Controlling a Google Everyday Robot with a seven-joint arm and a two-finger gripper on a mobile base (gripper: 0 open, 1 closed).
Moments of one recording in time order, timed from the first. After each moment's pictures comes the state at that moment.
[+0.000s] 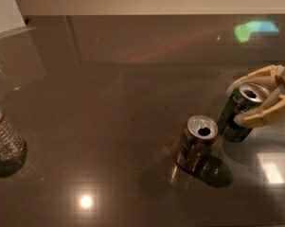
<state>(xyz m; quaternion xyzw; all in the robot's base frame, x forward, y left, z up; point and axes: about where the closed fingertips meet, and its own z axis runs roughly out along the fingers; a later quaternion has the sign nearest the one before) 0.410 -0.194 0.945 -0.60 0.66 0.27 0.35</state>
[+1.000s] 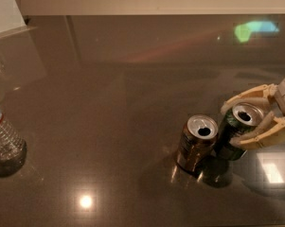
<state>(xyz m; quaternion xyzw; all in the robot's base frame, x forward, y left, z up) 0.378 -0.184 0.921 -0.64 0.64 0.26 0.34</state>
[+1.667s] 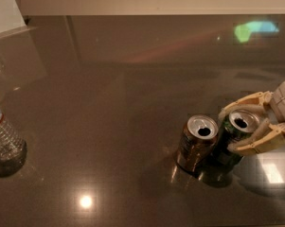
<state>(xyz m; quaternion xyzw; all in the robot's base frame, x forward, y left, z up) 0.376 -0.184 0.905 -0.64 0.64 0.26 0.33</state>
